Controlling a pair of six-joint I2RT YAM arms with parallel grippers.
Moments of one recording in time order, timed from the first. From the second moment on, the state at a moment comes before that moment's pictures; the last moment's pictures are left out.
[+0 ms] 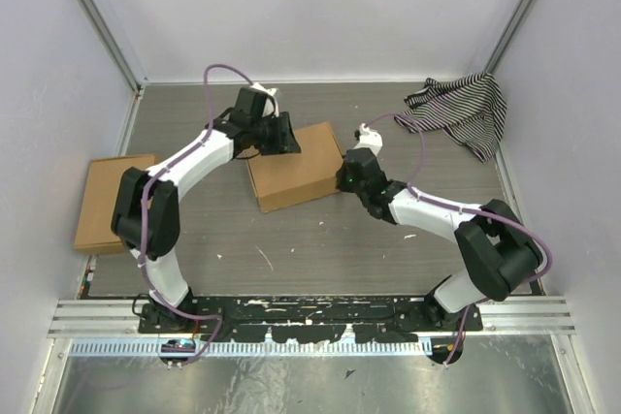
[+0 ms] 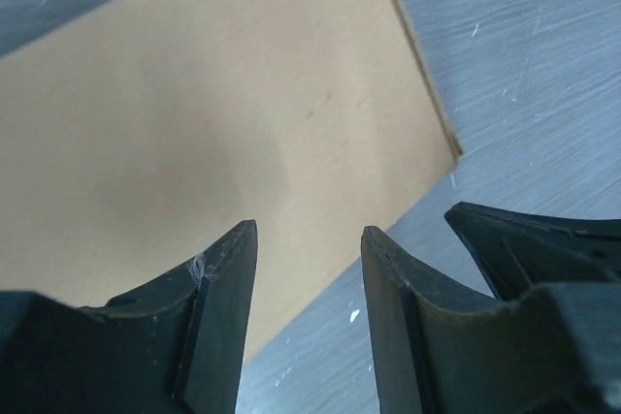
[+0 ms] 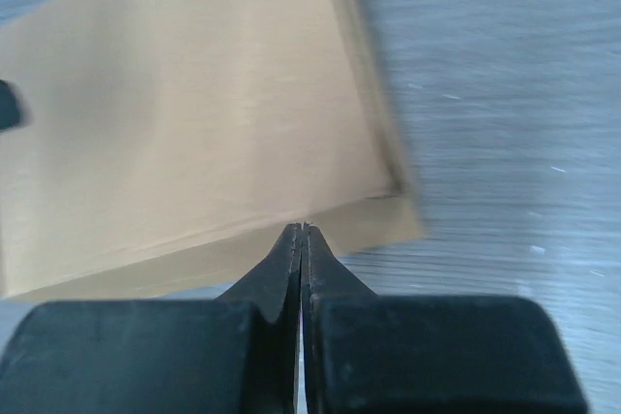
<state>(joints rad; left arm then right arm) -0.45 1.77 1.36 -0.36 0.27 -0.48 0.68 1.49 0.78 0.18 0.29 0.60</state>
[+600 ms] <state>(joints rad) -0.52 2.08 1.65 -0.44 0.29 -0.48 0.63 1.57 0.76 0.03 0.25 0.61</state>
